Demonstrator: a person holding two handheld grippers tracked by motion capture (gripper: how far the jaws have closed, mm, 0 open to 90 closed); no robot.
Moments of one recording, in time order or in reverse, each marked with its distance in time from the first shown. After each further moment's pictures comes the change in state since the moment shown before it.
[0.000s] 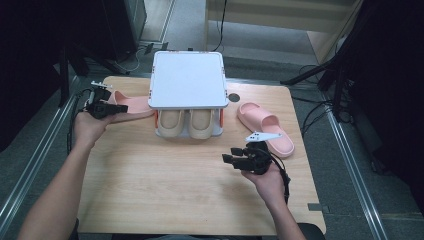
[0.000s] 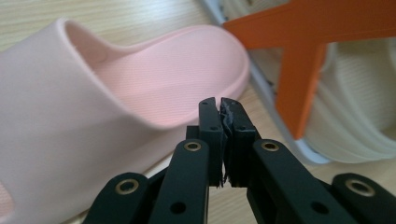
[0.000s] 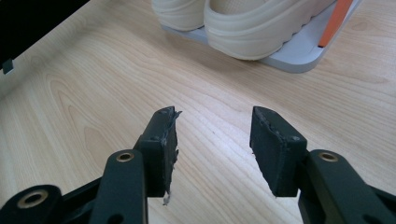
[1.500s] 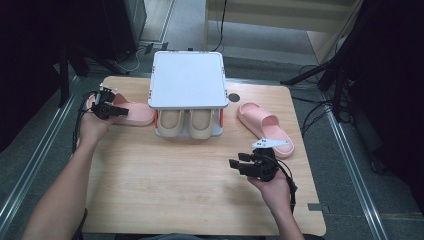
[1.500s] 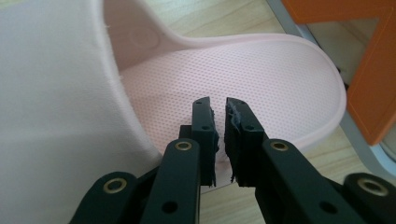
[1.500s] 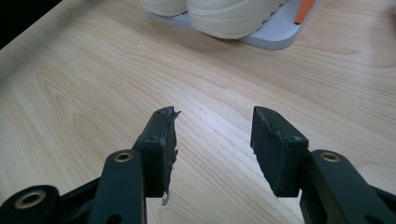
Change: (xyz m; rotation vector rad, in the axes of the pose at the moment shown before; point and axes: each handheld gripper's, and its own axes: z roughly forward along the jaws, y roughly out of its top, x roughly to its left) left arm 0.015 -0.005 0.029 0.085 0.074 -0.009; right arm -0.001 -0.016 -0.015 0.008 -0.054 0.028
